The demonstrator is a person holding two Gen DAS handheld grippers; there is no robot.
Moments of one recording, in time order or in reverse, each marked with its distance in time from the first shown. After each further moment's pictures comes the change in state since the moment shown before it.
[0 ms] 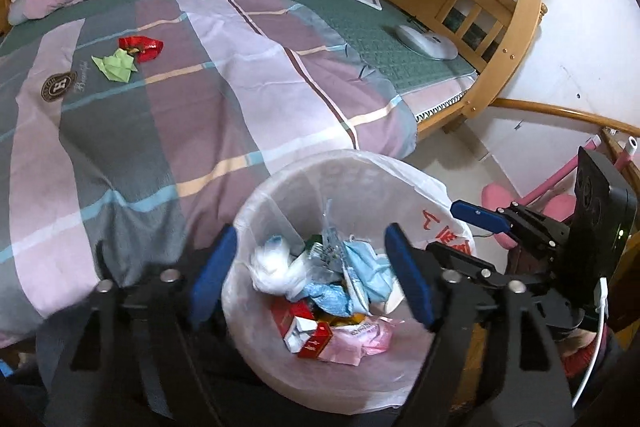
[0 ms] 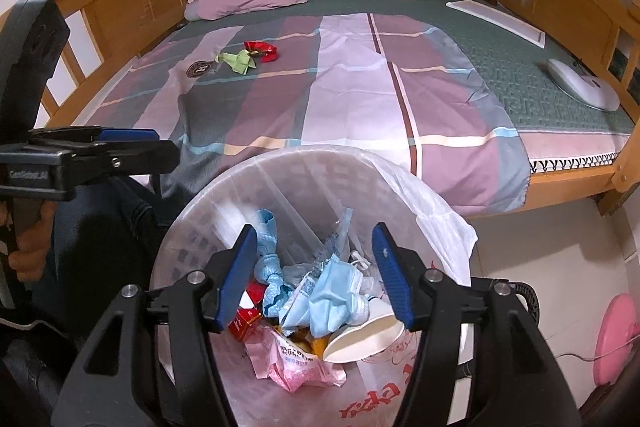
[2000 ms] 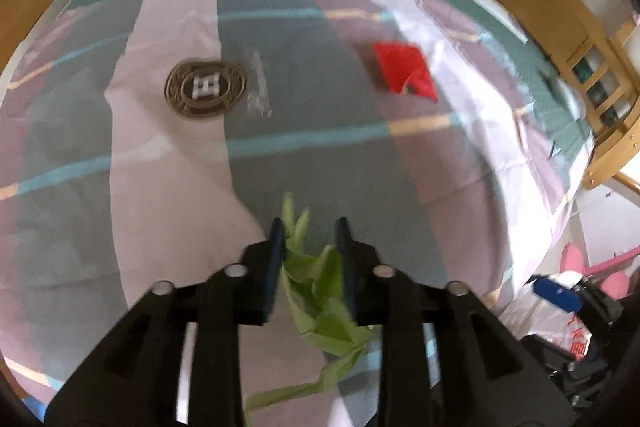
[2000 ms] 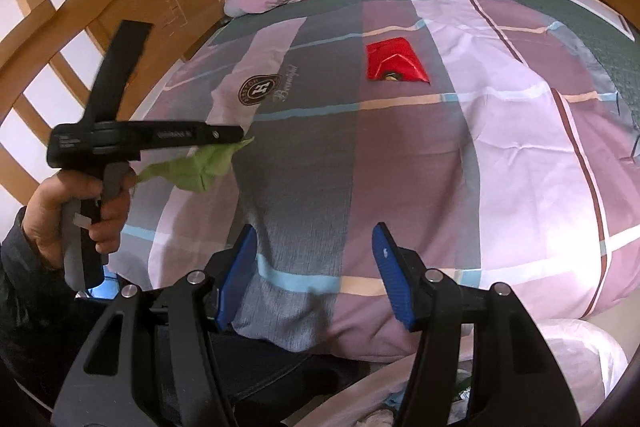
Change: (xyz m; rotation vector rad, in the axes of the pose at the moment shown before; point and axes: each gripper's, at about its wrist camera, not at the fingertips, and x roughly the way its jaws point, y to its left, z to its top) left arm 0.062 0.260 0.106 -0.233 0.105 0.290; right arm 0.159 0.096 0.127 0.046 0.070 0.251
